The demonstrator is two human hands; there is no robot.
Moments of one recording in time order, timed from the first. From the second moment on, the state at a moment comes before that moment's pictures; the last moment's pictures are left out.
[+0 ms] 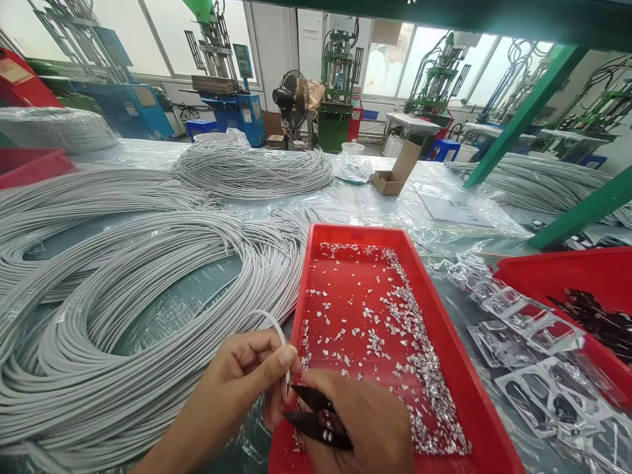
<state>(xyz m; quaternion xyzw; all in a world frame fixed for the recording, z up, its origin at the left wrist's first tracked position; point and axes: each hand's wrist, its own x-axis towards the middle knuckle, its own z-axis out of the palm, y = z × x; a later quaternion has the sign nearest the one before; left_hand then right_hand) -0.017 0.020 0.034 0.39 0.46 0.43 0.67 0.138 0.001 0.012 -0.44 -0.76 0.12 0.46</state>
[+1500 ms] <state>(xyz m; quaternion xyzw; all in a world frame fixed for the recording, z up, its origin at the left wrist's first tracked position) -0.013 0.016 0.030 0.50 0.47 0.43 0.59 0.127 0.014 0.017 -0.54 -0.70 0.22 0.42</state>
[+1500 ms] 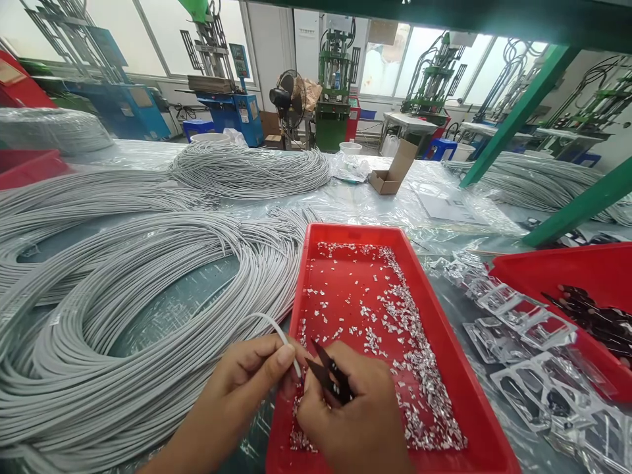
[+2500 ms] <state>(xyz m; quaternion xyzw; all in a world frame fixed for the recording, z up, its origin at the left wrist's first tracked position) -0.013 0.014 0.028 0.78 0.40 0.42 0.23 0.155 0.002 0.013 -0.46 -0.67 0.23 0.53</state>
